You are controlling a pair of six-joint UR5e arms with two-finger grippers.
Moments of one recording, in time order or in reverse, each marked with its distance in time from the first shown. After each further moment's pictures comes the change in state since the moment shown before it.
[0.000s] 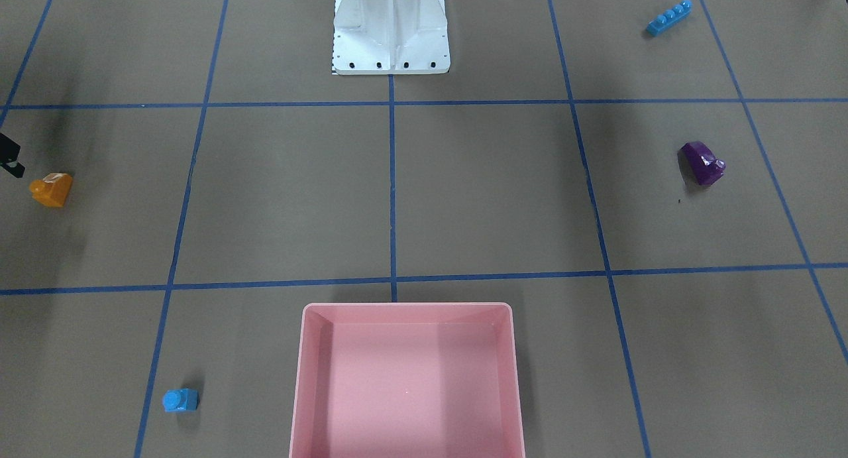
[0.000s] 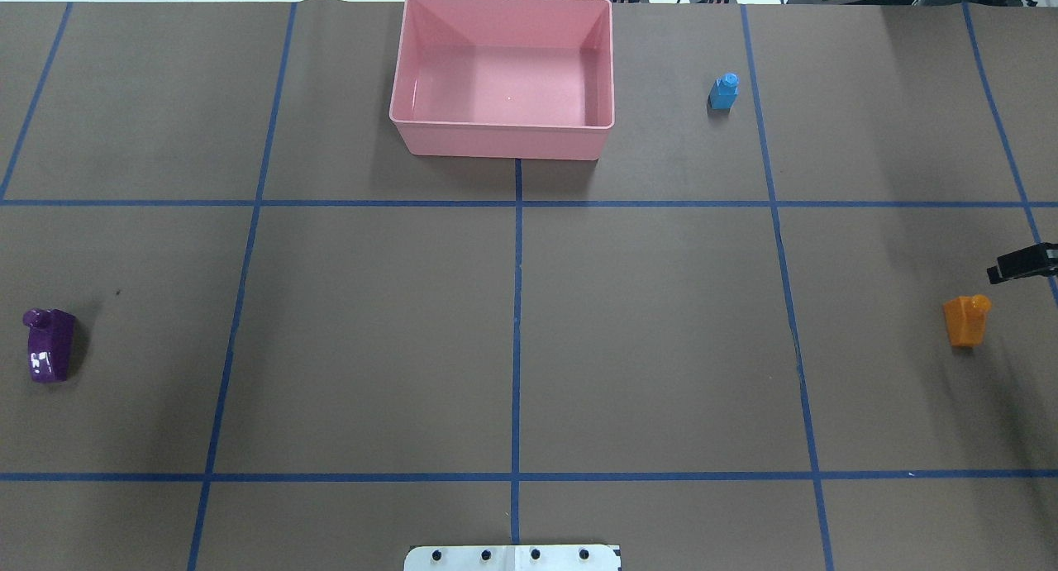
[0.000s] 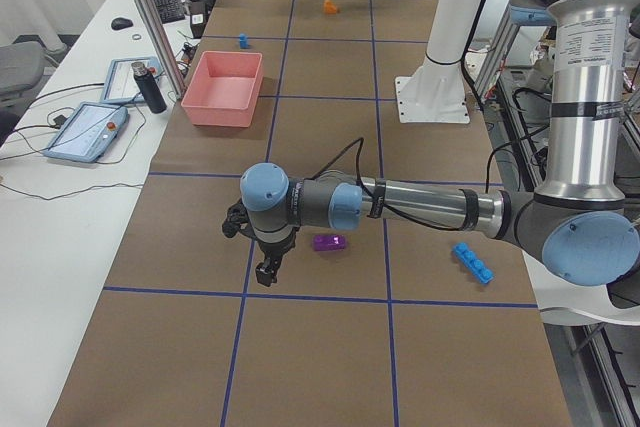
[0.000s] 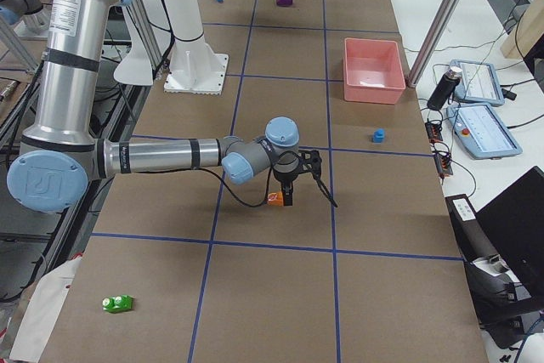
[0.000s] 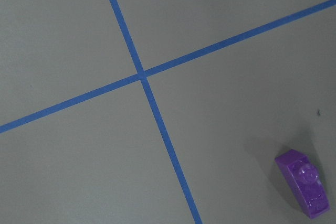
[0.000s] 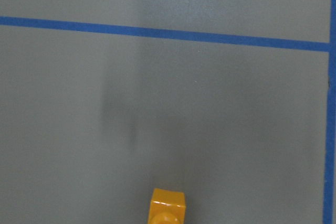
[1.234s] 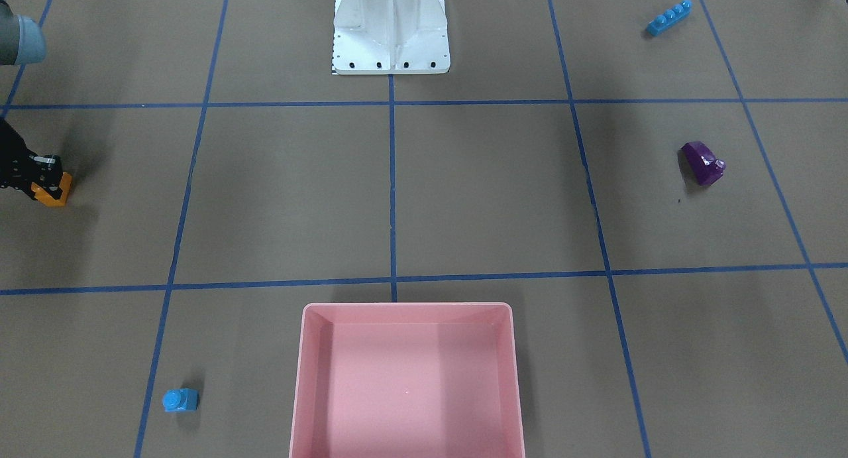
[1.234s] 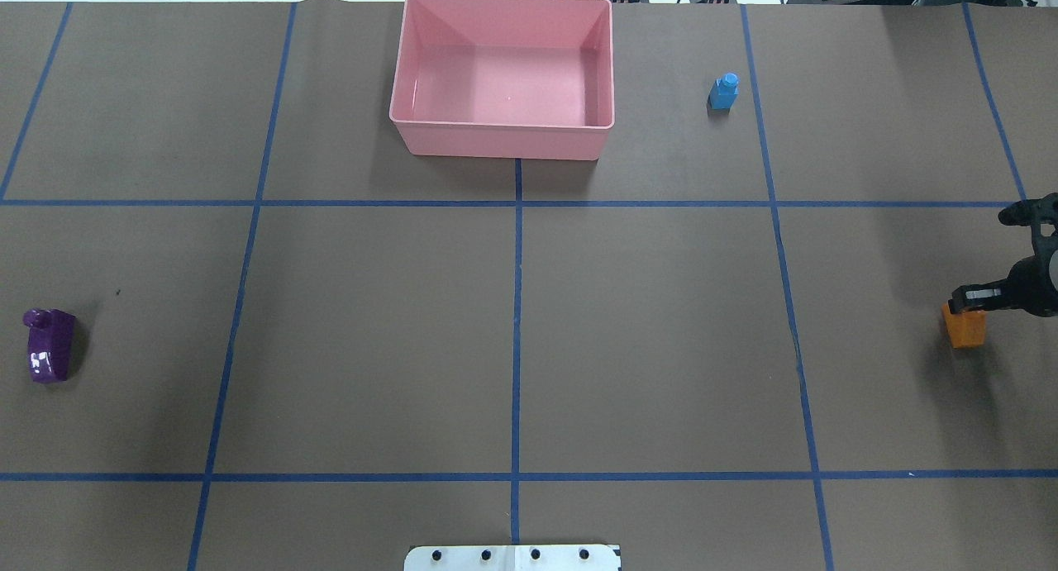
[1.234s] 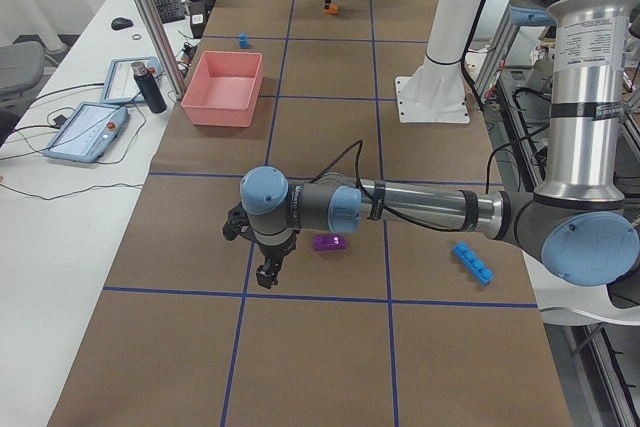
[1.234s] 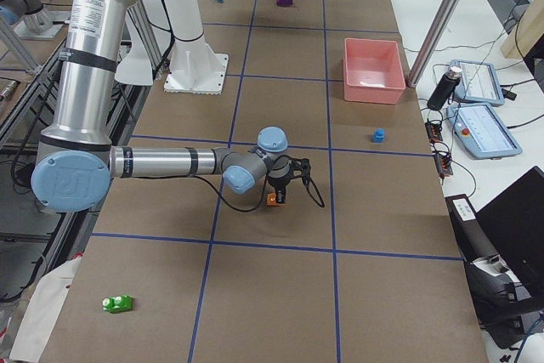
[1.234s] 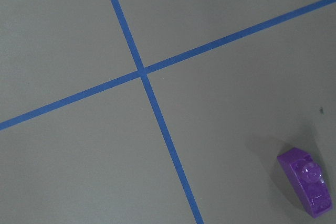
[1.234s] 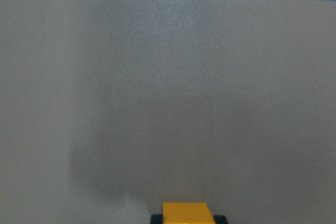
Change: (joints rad) left arm 0.004 0.000 0.012 -0.006 -0.002 0.003; right arm -0.180 -0.003 -0.079 0.129 -0.144 0.187
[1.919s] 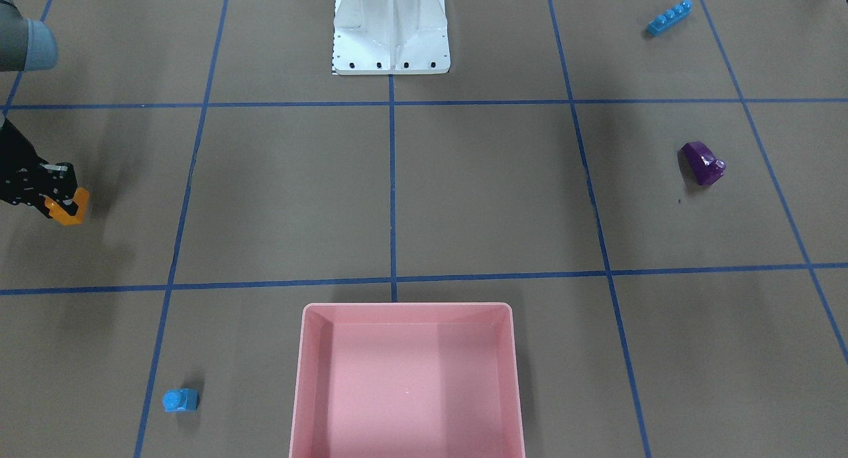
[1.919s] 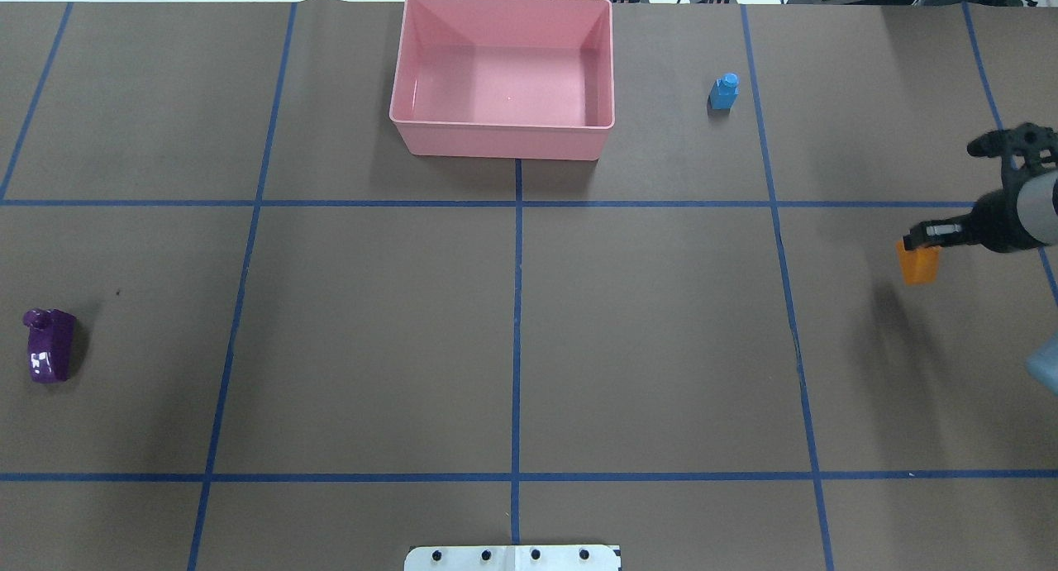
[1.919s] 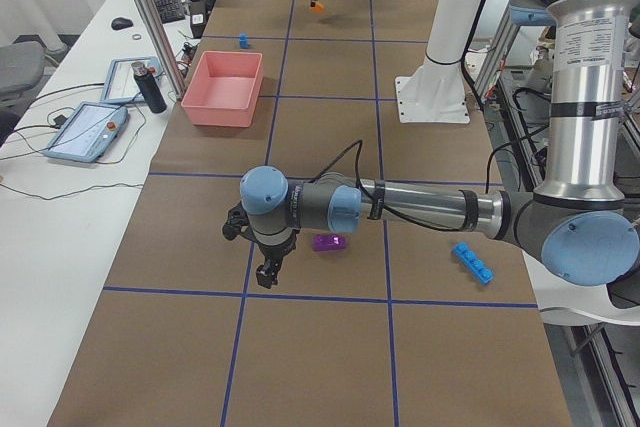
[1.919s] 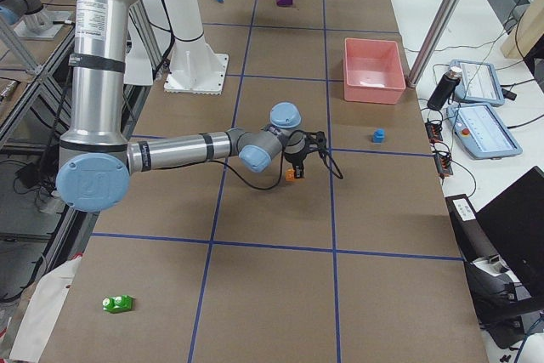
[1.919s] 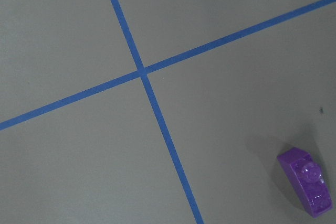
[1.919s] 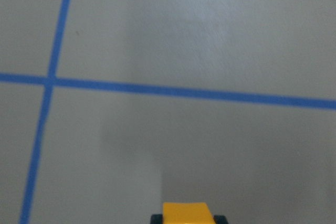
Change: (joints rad) left arm 0.000 -0.001 0.000 0.000 0.000 0.000; right arm 0.062 0.172 0.066 -0.083 0.008 0.001
